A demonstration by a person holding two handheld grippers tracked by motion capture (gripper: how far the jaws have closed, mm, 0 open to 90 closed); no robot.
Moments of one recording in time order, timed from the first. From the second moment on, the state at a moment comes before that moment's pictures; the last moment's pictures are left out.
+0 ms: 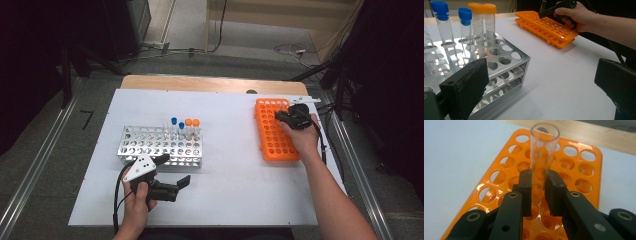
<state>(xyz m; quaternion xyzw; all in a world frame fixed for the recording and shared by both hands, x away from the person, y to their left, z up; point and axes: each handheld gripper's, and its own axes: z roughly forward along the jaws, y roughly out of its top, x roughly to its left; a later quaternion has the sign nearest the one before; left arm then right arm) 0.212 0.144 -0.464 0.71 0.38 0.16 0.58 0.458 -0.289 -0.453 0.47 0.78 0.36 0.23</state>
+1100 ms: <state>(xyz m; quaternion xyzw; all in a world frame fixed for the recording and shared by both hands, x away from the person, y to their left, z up) 0.222 0.090 -0.445 0.76 0.28 0.11 0.58 0.312 -0.283 -0.425 0.33 0.78 0.51 0.16</state>
